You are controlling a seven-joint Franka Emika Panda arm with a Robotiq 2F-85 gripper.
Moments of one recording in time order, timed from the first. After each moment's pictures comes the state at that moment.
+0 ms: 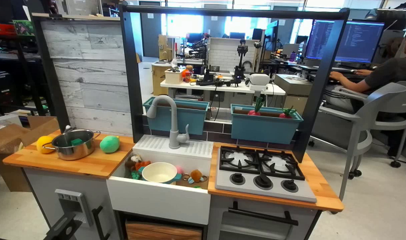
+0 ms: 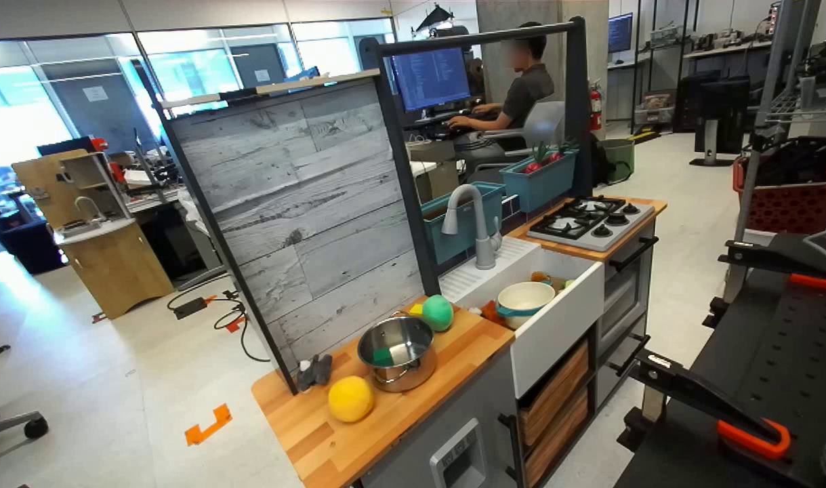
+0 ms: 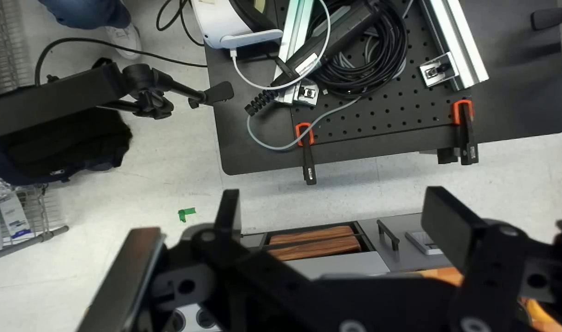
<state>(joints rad) -0.12 -0.46 -0.09 -2.16 -0.18 1.44 -0.09</state>
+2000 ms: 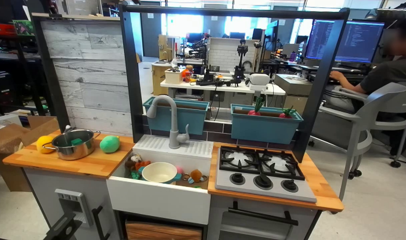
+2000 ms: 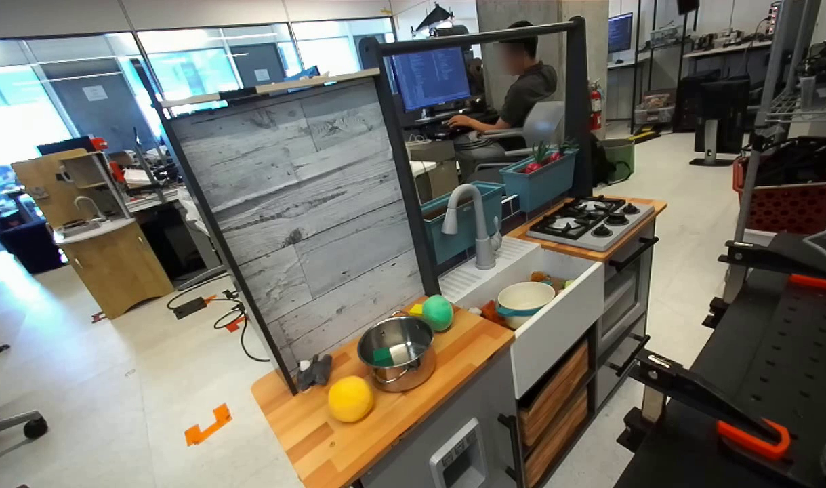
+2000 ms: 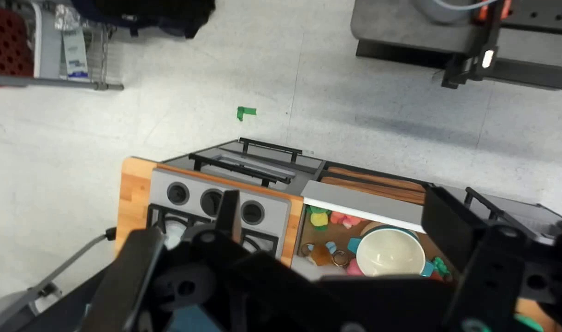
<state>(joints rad) -0.13 -0.02 -0.21 -2.09 -0.37 2.04 -0.39</state>
